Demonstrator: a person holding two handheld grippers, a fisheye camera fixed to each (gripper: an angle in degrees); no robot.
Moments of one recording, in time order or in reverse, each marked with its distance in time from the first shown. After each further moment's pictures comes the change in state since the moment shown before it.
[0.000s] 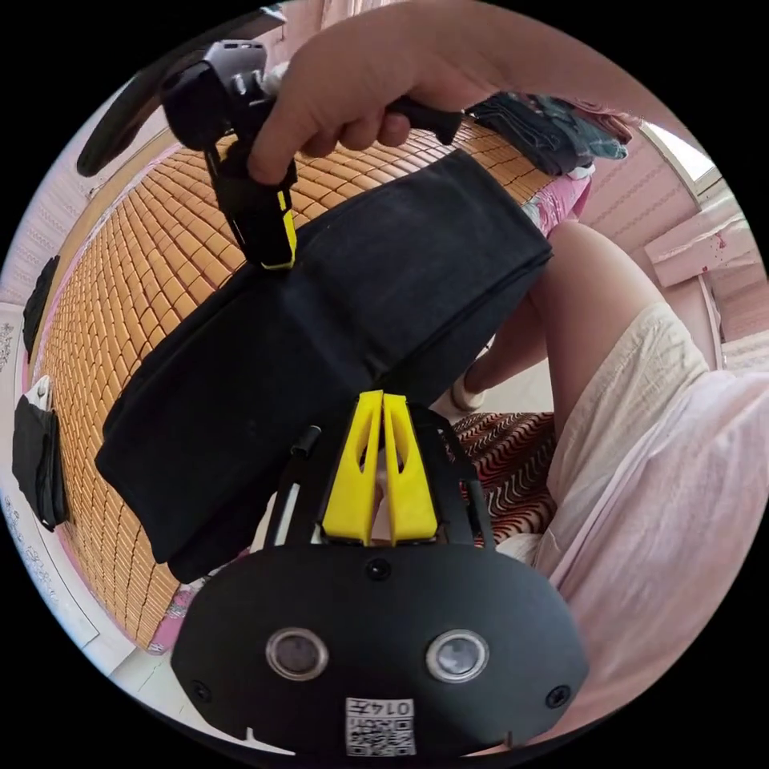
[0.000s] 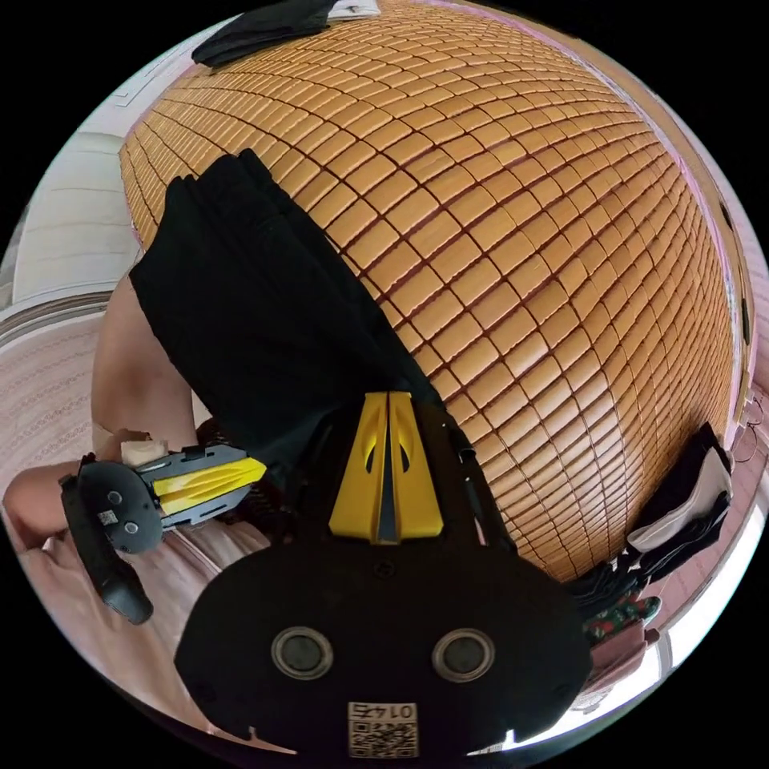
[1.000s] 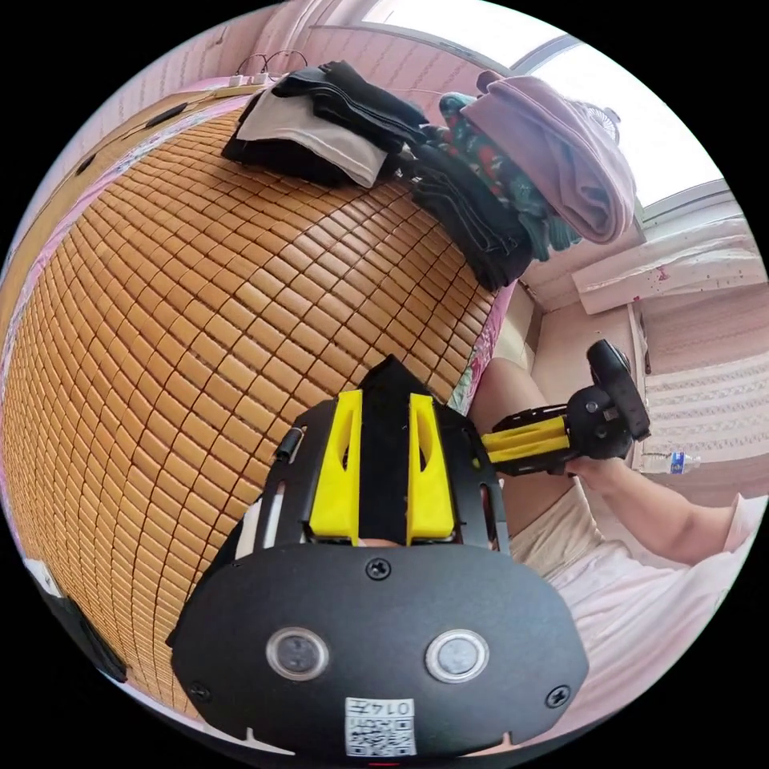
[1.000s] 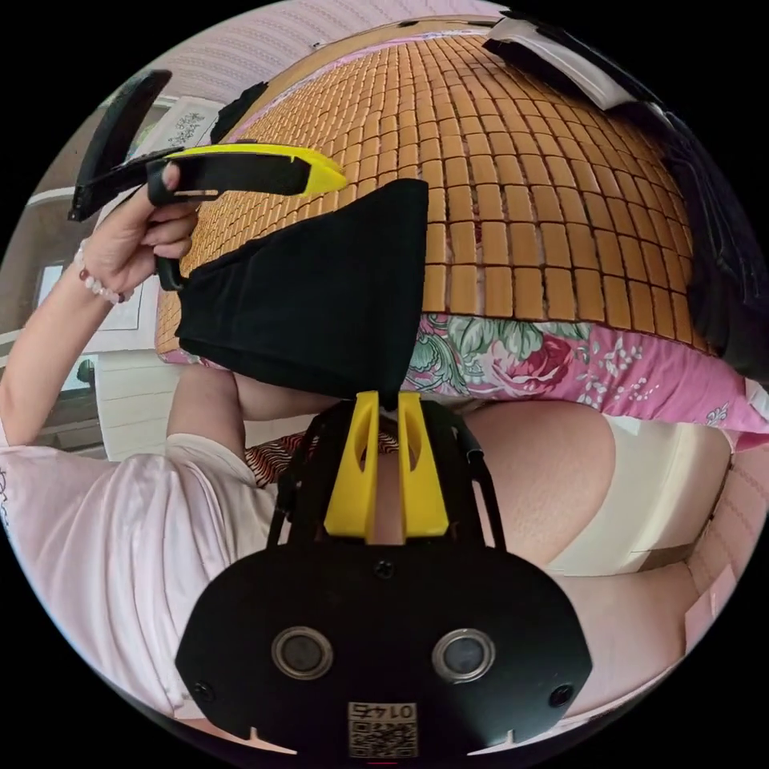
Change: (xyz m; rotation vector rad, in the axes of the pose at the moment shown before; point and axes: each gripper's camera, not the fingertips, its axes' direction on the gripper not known) left arm -0.008 -0.282 -0.014 -0.036 0.317 0.110; right arm 0.126 0.419 0.055 0.345 -0.381 0.618
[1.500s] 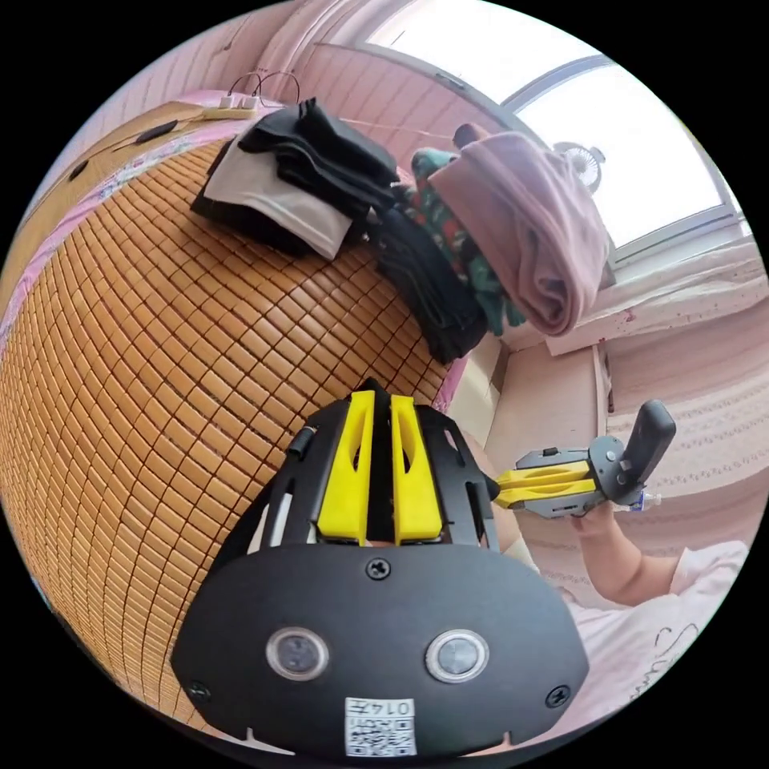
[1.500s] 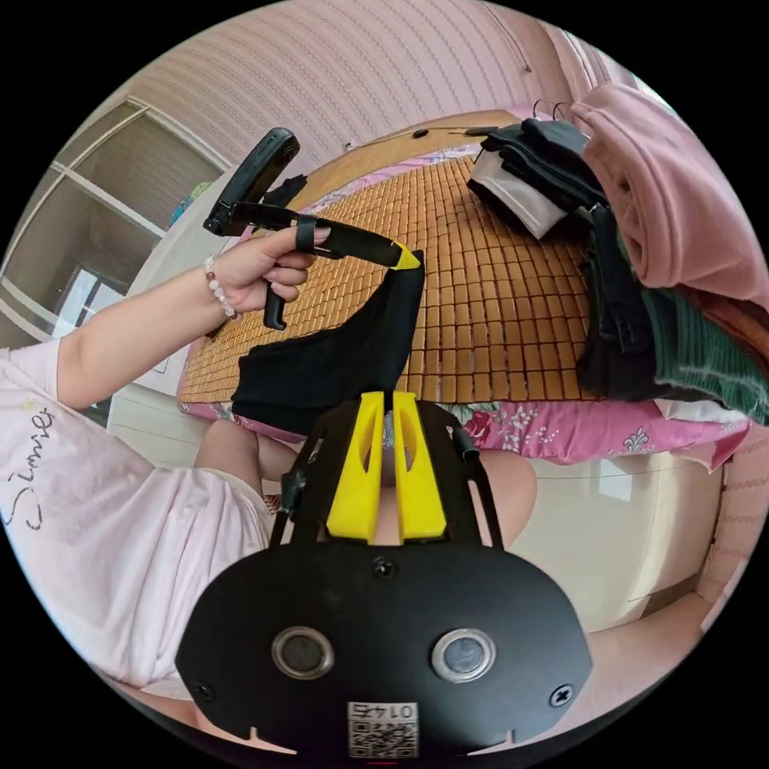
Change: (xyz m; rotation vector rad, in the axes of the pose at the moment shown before) left arm -0.007 -0.043 -0.066 0.188 0.125 -0.010; right arm 0.015 0.091 -0.135 0.425 0.003 -0.071
